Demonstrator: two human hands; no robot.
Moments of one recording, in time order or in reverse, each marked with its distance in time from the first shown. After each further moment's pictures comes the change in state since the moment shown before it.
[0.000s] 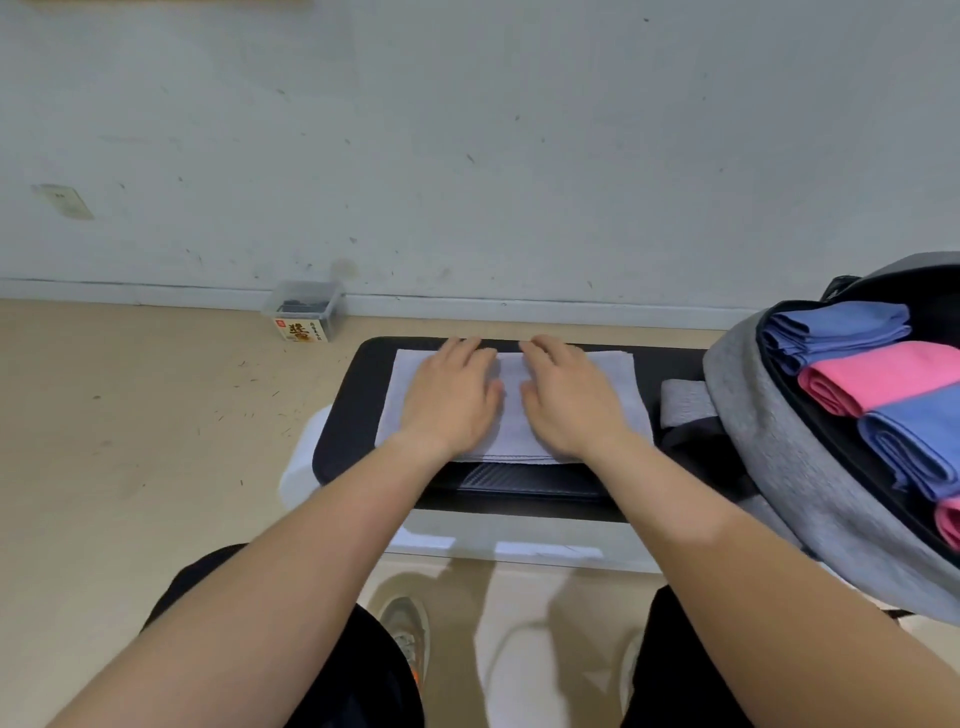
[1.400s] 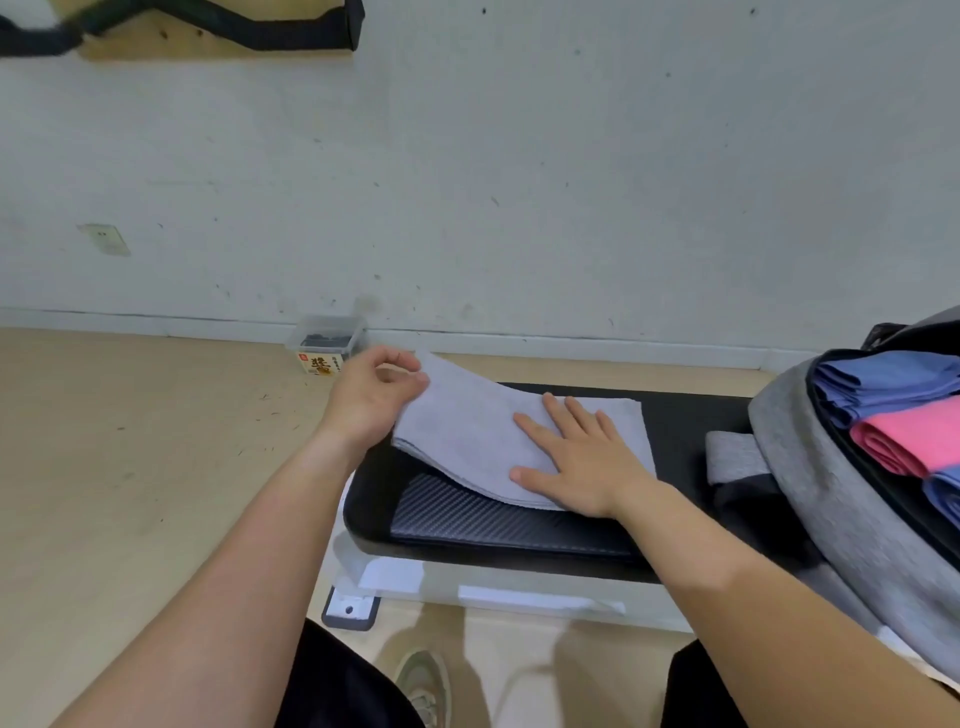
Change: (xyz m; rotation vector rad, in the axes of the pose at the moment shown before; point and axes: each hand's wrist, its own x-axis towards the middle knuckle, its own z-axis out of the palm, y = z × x) left_hand -0.004 -0.078 -0.071 -0.910 0.241 -0.463; right_hand 0.005 0.001 0.016 -0.094 -0.424 -0.029
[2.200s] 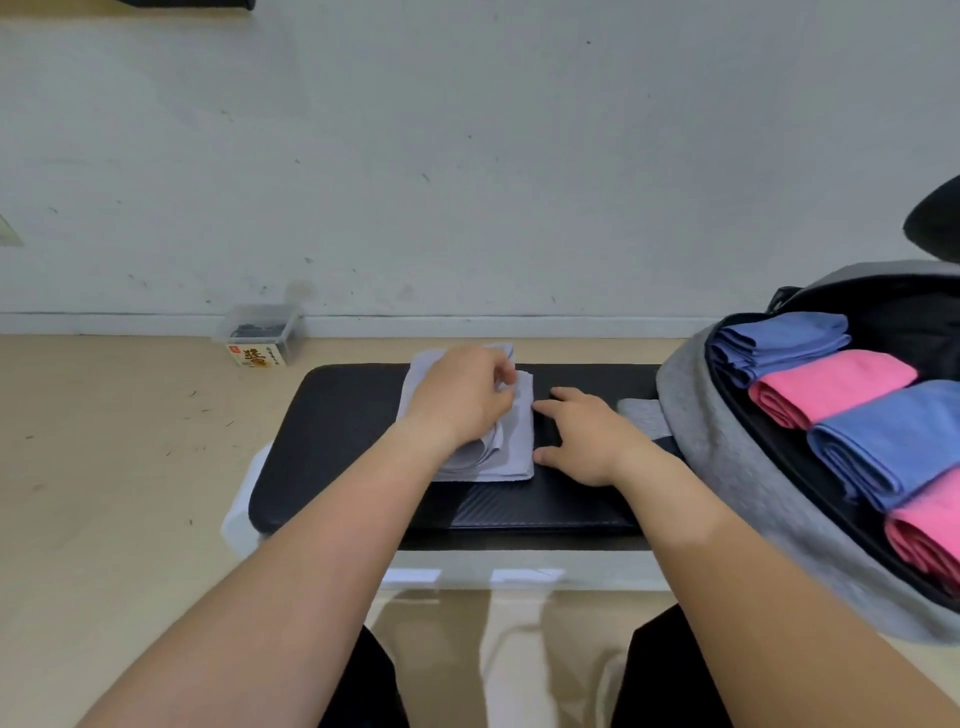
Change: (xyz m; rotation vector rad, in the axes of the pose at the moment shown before) left_hand -0.028 0.044 0.146 0.643 -0.356 0.372; right_hand -0.042 0.059 -0.029 0.164 -0.009 0.183
